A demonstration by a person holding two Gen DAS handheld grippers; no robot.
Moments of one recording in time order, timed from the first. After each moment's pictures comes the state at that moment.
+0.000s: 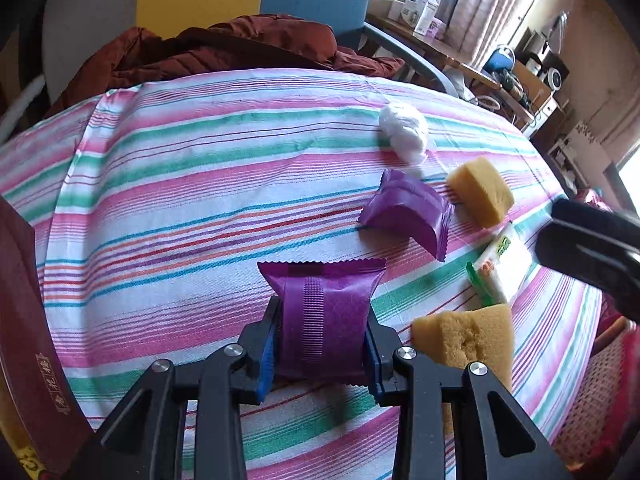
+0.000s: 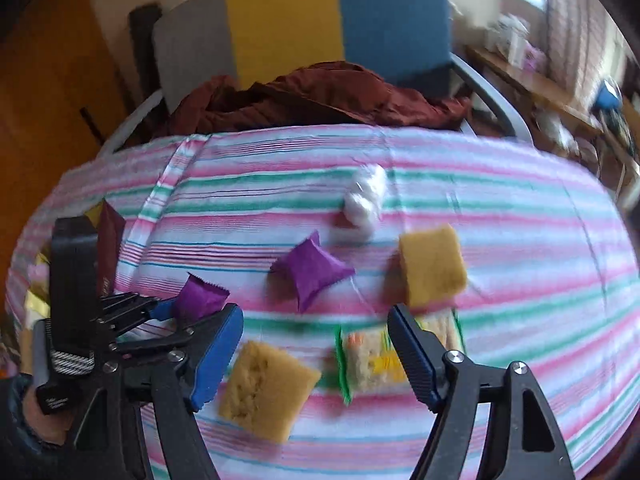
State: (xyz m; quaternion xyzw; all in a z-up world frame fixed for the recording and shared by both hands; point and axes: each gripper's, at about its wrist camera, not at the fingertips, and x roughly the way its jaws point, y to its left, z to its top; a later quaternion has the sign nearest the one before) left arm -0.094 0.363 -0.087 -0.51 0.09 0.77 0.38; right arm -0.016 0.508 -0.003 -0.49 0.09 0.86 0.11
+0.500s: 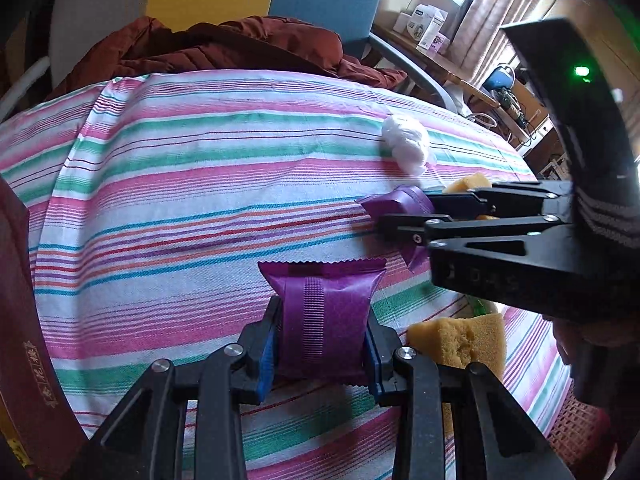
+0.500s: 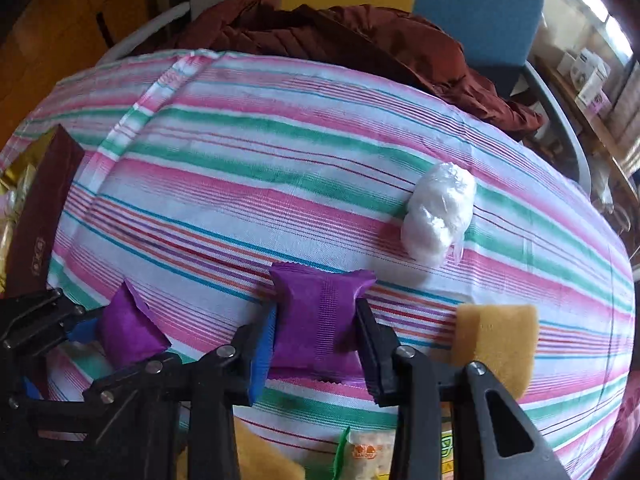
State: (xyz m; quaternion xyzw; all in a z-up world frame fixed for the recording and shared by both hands) left arm -0.100 0.358 -0.090 -0.51 0.06 0.77 0.38; right arm -0.084 0.513 -0.069 -0.57 0.04 0.82 0.06
